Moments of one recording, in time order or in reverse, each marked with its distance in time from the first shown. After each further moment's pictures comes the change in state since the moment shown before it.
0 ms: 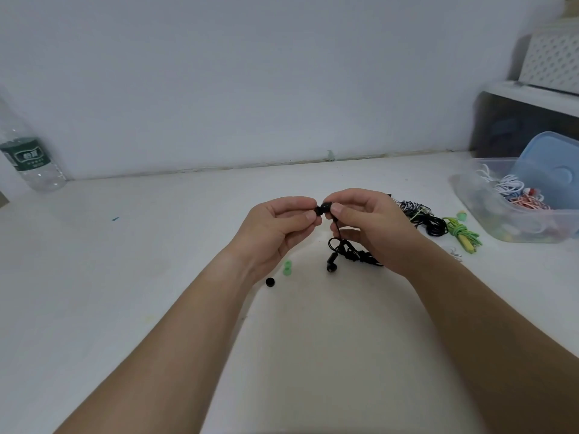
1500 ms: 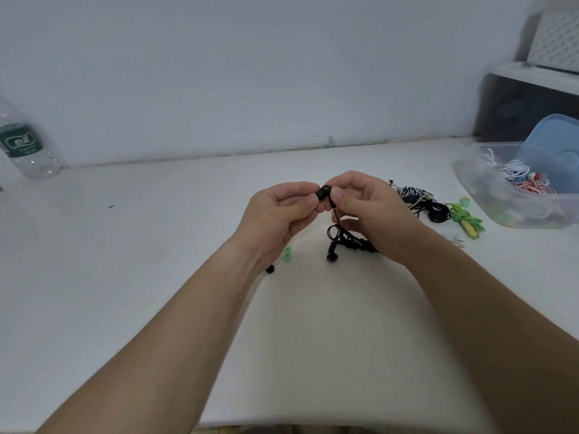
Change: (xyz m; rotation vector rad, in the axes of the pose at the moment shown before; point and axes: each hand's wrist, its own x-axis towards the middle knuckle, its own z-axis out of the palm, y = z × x) left_hand 0.001 -0.009 0.002 -0.002 -0.033 0.090; right_hand -0.003 -0.002 0.007 -0.068 -0.009 -0.005
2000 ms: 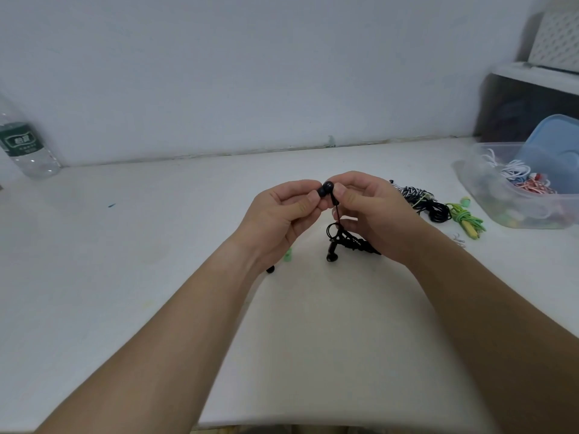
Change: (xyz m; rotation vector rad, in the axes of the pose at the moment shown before) left_hand 0.002 -0.001 0.001 -0.087 -0.029 -0.044; right_hand 0.000 -0.001 0.000 0.108 -0.006 0.039
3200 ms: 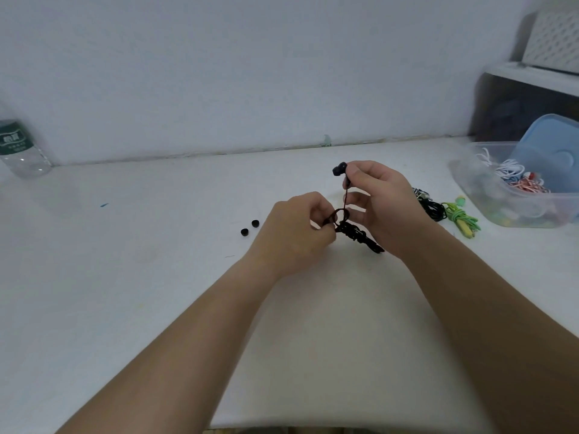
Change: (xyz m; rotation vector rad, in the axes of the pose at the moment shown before) left_hand -0.008 -0.016 0.017 1.097 0.028 0.258; right_hand 0.005 -0.007 -0.003 0.104 0.264 0.012
